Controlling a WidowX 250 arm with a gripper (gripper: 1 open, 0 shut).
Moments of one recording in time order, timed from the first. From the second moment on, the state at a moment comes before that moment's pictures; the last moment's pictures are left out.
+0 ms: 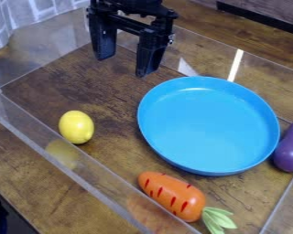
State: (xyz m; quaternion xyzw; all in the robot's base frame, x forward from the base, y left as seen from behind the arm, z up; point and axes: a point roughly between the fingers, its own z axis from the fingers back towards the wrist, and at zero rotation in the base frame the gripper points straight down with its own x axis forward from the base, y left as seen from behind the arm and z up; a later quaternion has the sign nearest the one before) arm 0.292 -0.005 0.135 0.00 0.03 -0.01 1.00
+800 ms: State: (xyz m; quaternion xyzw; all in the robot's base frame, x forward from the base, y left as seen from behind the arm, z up) arm 0.288 -0.019 0.102 0.00 0.06 -0.02 1.00
